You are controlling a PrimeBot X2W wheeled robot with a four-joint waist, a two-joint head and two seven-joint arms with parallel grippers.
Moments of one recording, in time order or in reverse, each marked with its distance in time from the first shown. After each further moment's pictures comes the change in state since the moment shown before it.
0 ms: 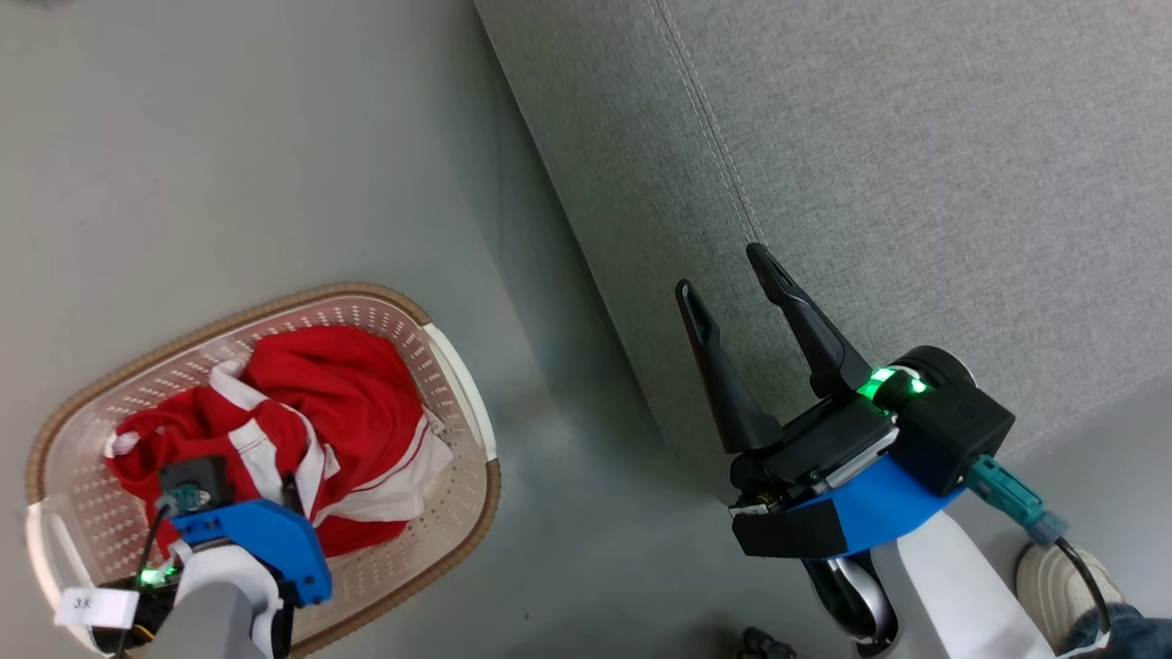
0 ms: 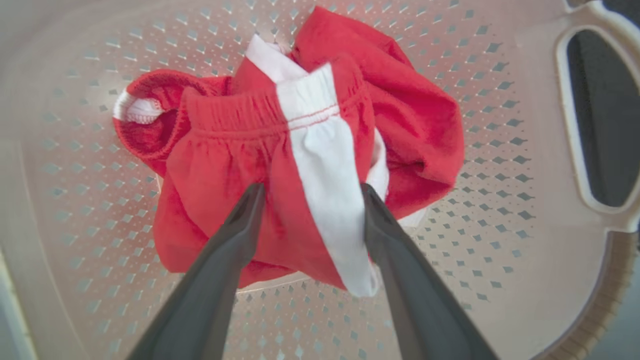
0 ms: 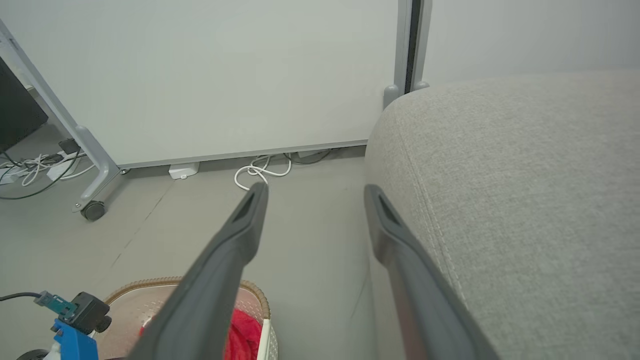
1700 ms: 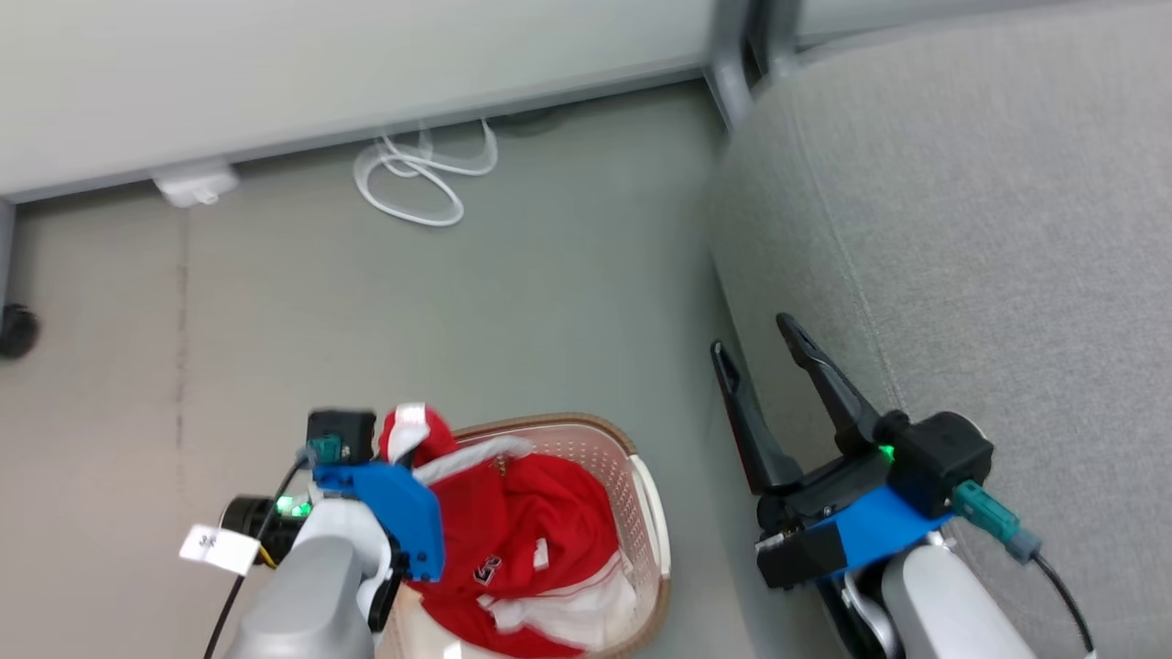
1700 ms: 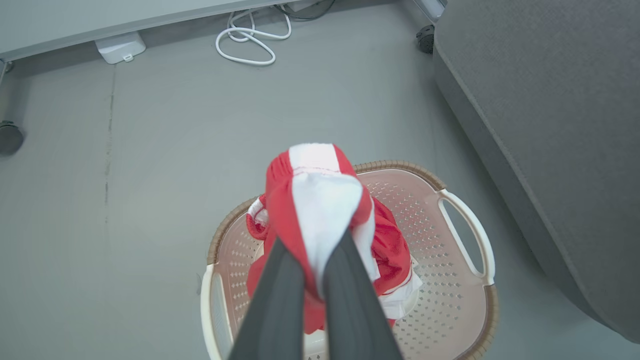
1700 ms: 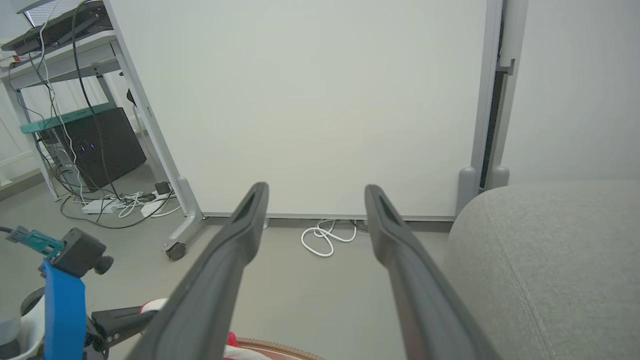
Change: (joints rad) left arm -0.115 -0.097 -0.223 0.096 0.007 -0.107 -0.037; right arm 0.055 0.000 -0.061 0.122 -0.034 0.000 0.000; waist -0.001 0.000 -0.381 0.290
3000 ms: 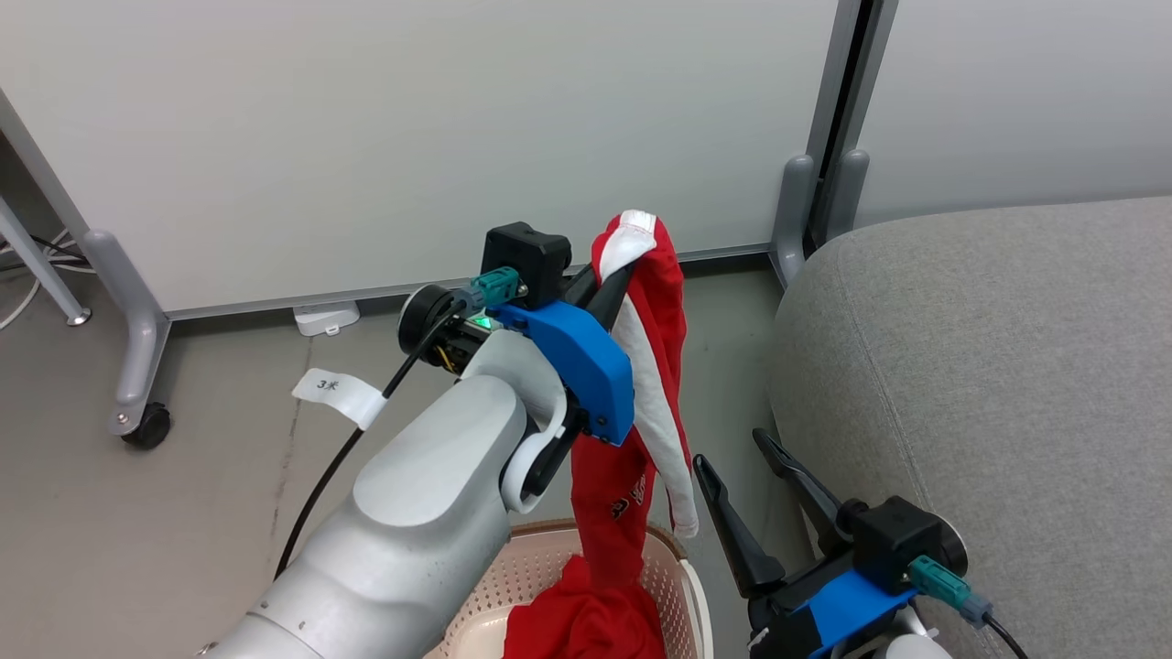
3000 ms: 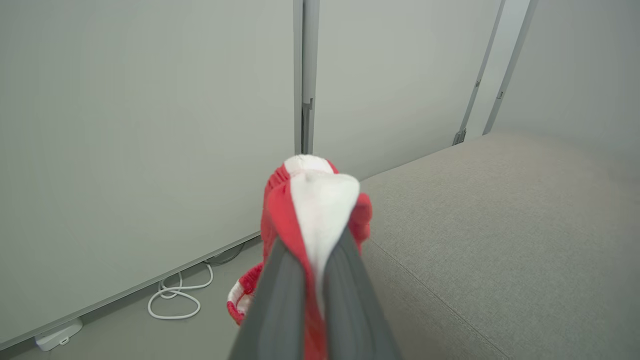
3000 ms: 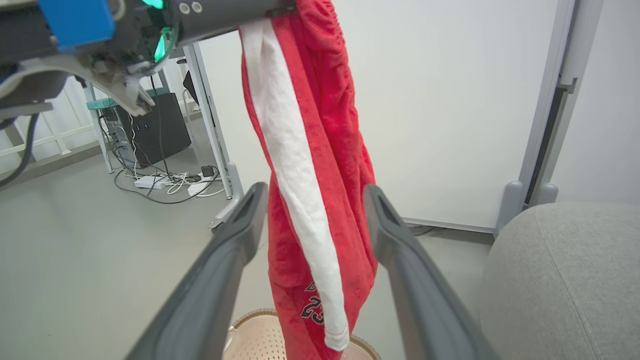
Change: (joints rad) left arm -0.190 -0.001 -0.553 -0.540 -0.469 0.120 0.092; right arm 0.148 0.000 0.035 0.066 -0.017 0.000 0.042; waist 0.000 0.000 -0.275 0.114
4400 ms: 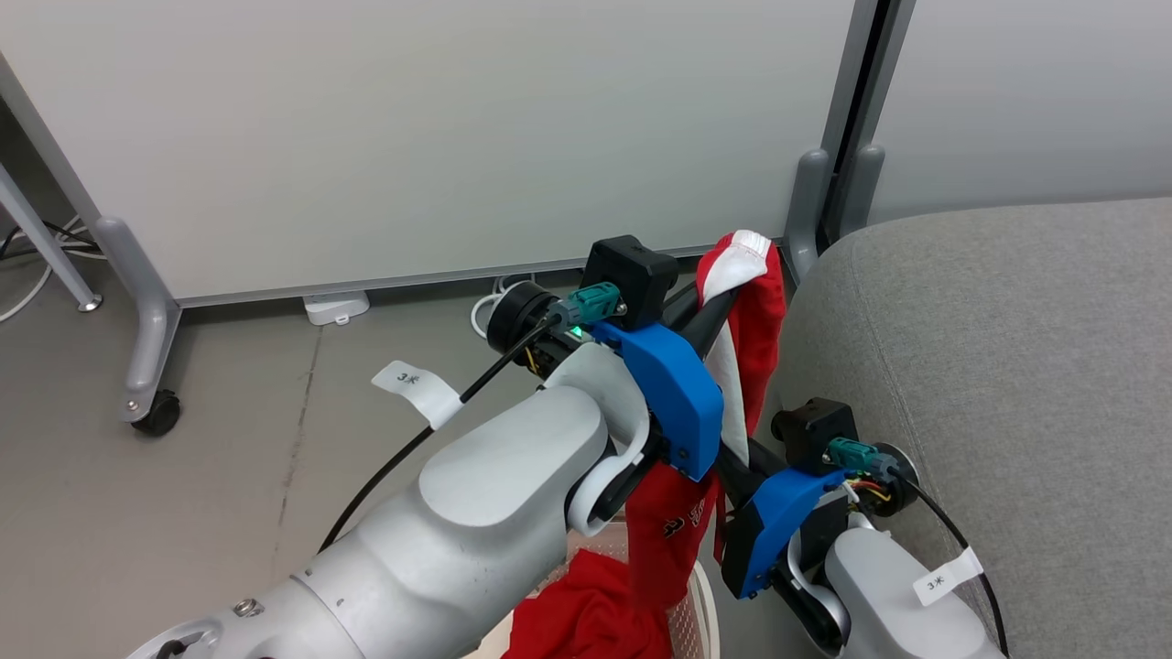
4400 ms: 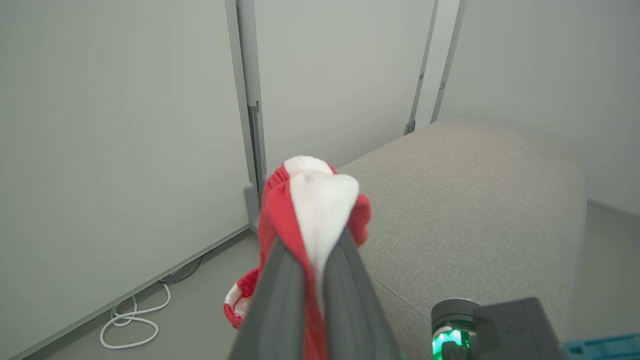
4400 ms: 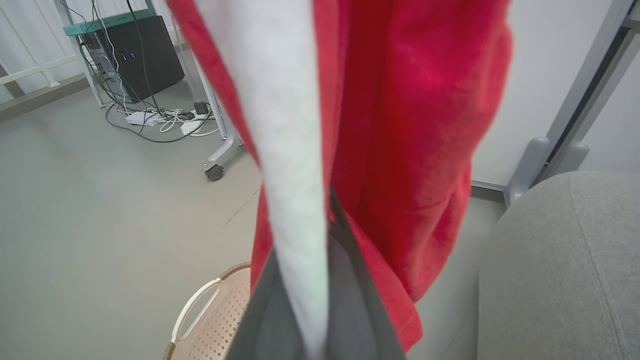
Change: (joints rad) left arm -0.106 0.000 -0.316 -0.088 -0.234 0.058 -0.054; right arm -0.365 0.000 0.142 0.520 0.122 0.000 0.038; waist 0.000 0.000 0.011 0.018
